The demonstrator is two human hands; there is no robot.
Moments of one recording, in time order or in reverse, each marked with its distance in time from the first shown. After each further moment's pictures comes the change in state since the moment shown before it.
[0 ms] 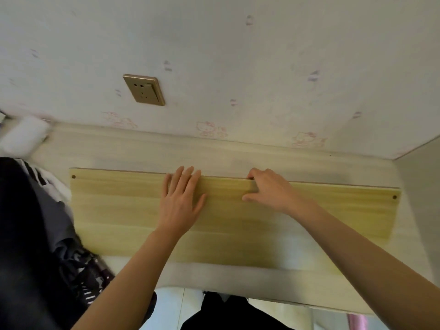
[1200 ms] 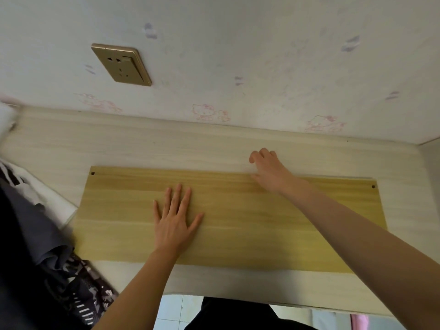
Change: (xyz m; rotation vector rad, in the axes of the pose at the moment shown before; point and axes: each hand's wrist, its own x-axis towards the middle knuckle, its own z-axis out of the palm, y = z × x) left_hand -0.050 -0.037 0.086 -0.001 -0.410 -0.282; right_hand 0.096 0.046 0.058 -0.064 -0.011 0.001
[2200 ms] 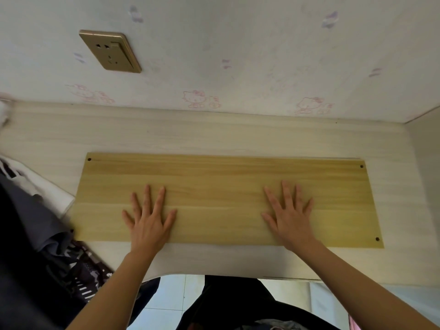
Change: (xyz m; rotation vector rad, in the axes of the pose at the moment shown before) left_hand -0.038 -0.043 -0.006 -0.019 -0.102 -0.176; right_hand -0.148 0.028 0.117 -0.138 0.065 0.305
